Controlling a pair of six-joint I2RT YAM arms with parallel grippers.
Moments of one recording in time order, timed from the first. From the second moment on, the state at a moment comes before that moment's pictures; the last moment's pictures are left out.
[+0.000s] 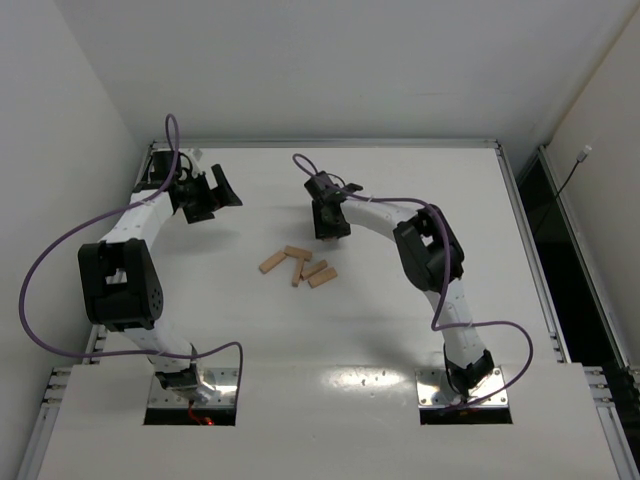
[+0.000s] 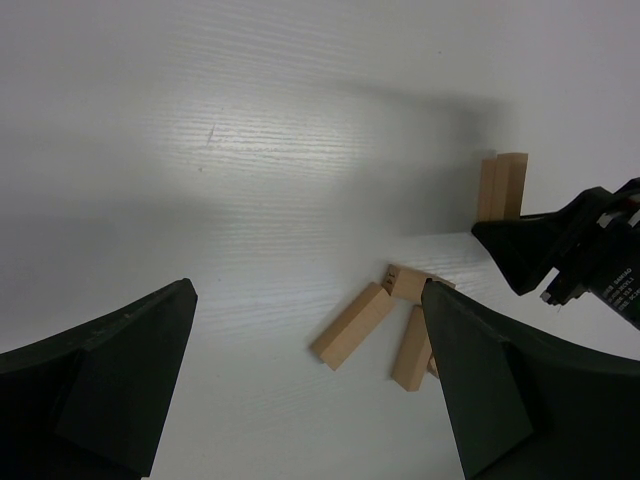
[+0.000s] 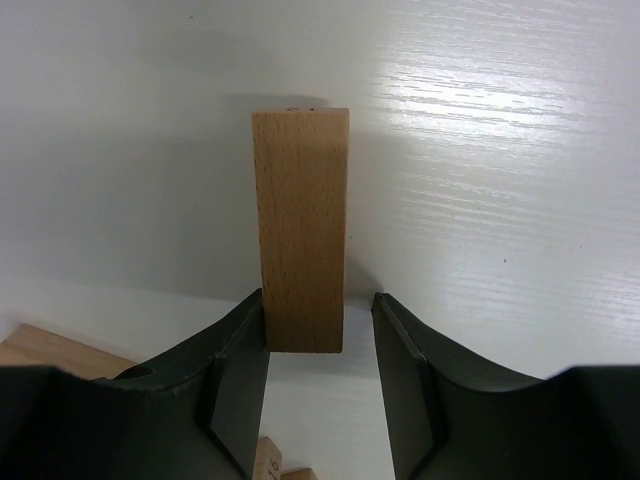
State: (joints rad) left arm 0.12 1.67 1.25 -0.45 0.42 -0.32; right arm 0.63 2.28 1.72 -0.57 0.22 0.48
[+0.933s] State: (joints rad) left arm -0.04 1.52 1.17 -0.54 0.38 -0.14; right arm 0.78 1.53 1.28 -0.50 0.34 0.08
